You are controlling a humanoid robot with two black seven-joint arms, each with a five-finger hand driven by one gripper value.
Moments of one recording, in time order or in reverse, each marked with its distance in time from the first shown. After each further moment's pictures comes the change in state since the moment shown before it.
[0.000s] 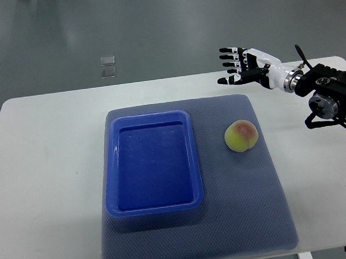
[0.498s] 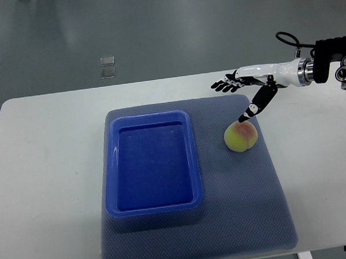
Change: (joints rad) left arm 0.000 0.000 -0.002 -0.001 0.000 -0.001 0.000; right arm 0.255 -0.197 -0.236 0.236 -0.512 0.266 0.028
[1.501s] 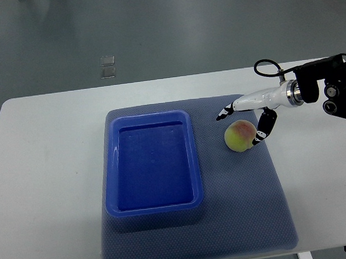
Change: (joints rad) left arm -0.005 0.000 0.001 -0.001 0.000 -0.002 0.000; right arm -0.043 0.052 -0.076 0.040 -0.428 -0.124 0.000
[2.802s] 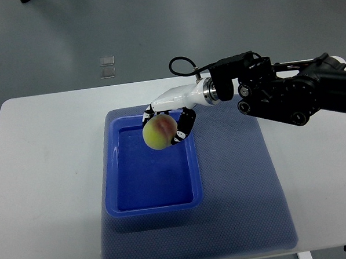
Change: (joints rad) left arm -0.001 0.000 0.000 0.003 0.000 0.000 0.000; right arm 0.135 0.442 -0.008 -0.182 0.064 -0.052 0.016
